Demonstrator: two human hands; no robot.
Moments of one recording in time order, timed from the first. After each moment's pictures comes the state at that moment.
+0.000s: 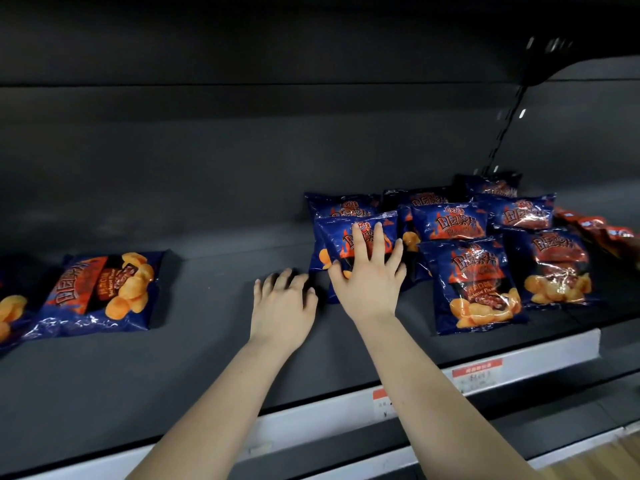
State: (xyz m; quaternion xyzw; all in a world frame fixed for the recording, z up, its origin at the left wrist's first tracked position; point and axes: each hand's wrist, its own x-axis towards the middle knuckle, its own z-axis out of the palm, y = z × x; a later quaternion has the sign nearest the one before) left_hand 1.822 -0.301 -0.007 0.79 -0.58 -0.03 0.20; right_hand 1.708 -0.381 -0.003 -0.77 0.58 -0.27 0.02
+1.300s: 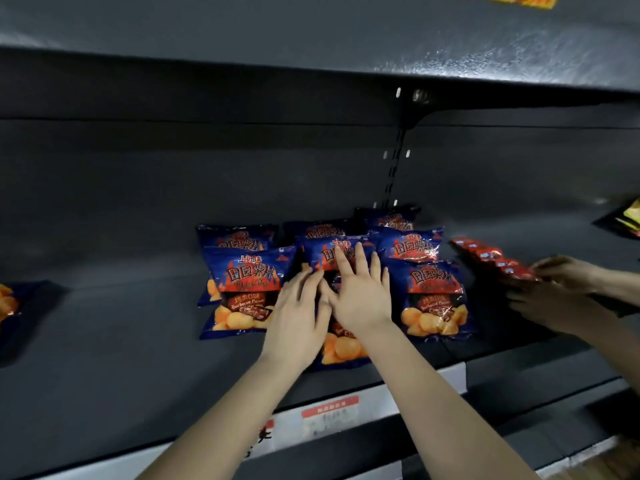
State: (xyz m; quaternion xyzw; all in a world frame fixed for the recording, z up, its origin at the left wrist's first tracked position) left_hand 1.644 -0.375 0.022 0.67 -0.63 0.00 0.38; right_hand 1.543 -0.456 0.037 -0.83 0.54 -0.16 0.04
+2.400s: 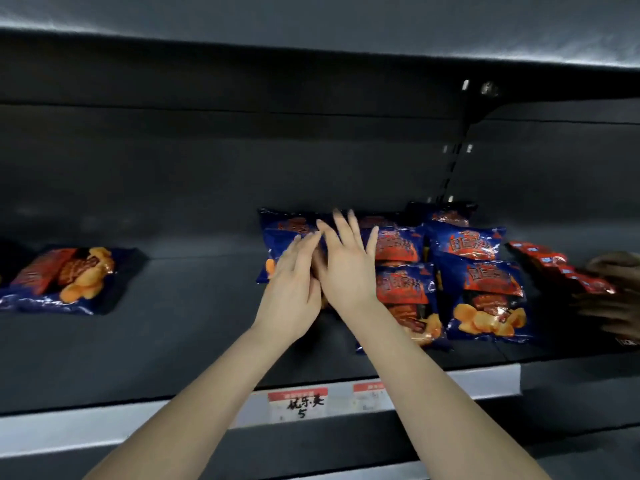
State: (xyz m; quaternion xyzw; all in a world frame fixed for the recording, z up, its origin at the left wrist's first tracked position) left_hand 1.706 -0.330 0.047 0.66 -0.61 0.01 0.44; right_hand 1.628 -0.408 0.064 -0.86 0.38 -0.34 0.02
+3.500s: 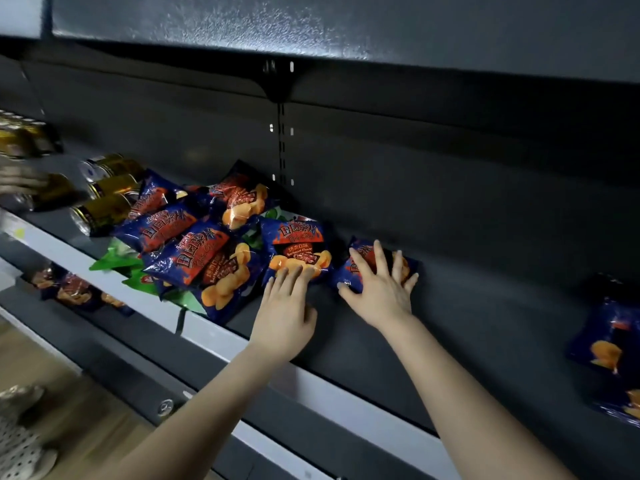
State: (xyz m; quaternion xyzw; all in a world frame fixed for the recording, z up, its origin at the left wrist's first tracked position) left_hand 2.030 -0.063 0.001 0.88 -0.37 0.11 0.27; right_hand 1.978 -0.234 0.016 -0.96 0.25 -0.10 0.10
